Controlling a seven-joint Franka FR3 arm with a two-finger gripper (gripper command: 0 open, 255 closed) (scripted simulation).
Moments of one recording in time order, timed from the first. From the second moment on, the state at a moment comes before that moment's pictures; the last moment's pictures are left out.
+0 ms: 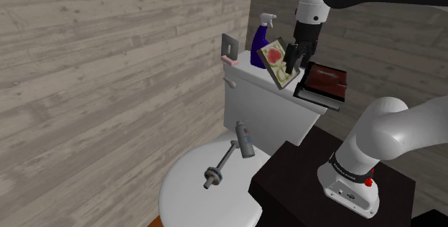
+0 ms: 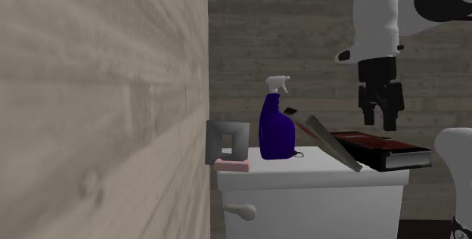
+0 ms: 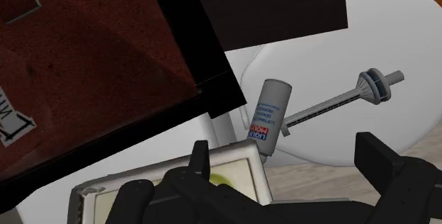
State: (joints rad) arm 0.02 -0.77 0.01 -2.41 0.05 1.58 0.15
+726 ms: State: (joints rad) arm 0.01 -0.44 0.00 -2.16 0.02 1.72 0.13
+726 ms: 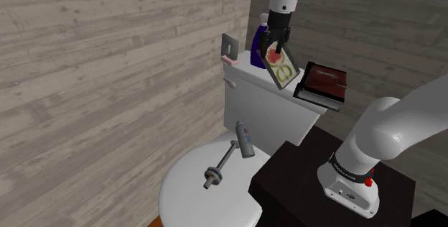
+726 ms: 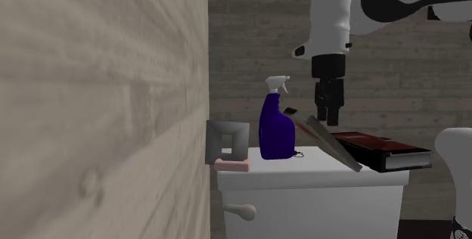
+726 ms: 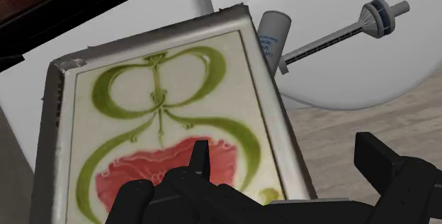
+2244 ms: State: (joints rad) arm 0.00 0.08 -0.02 -1.64 0.00 1.83 0.10
